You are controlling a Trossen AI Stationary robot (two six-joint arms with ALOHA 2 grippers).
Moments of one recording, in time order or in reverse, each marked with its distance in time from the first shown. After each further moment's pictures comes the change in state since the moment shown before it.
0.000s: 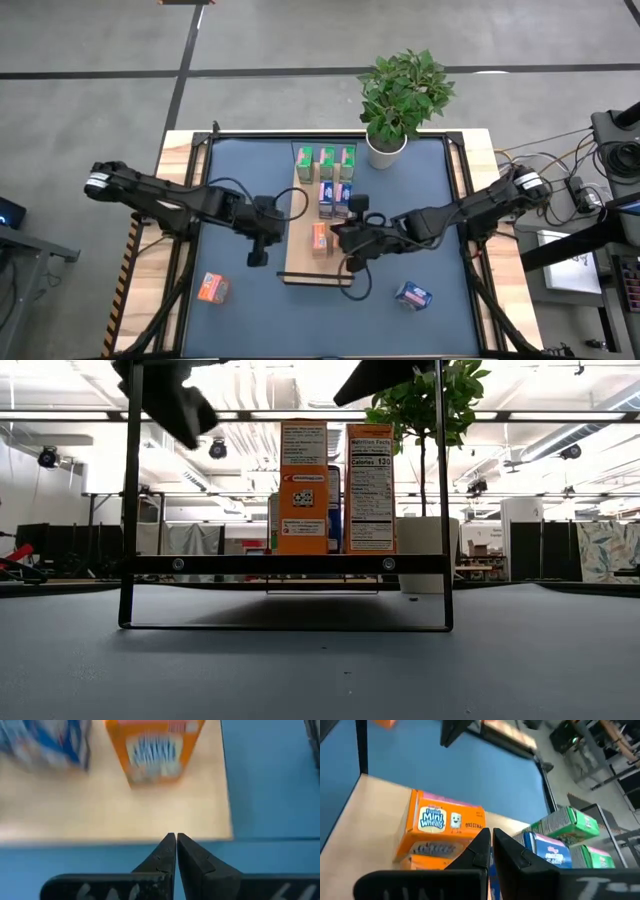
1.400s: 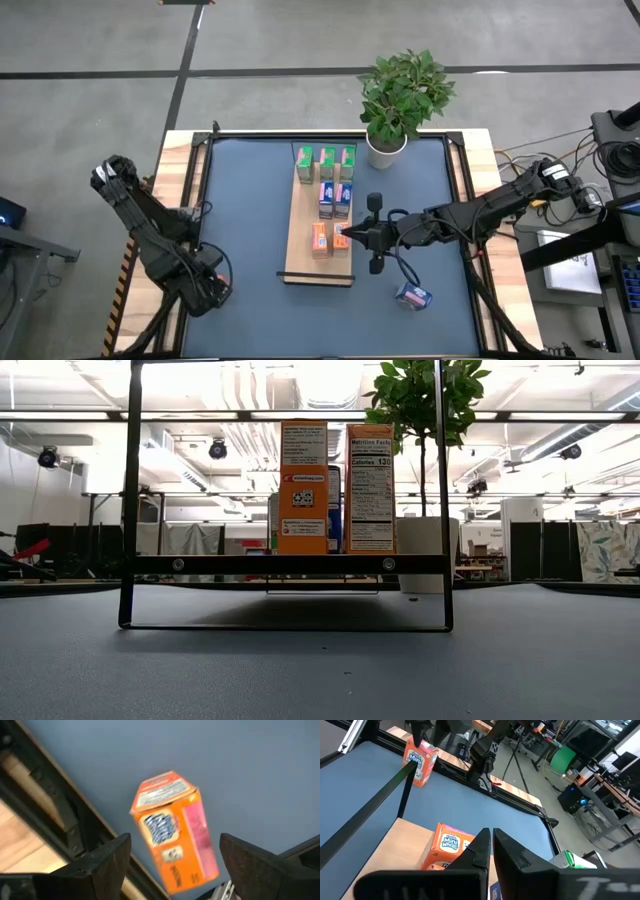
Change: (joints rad) left arm -0.704 0.021 0.033 -0.527 0.042 -1.783; right arm 0.013 -0.265 -0.344 0.459 -0.159 -0.193
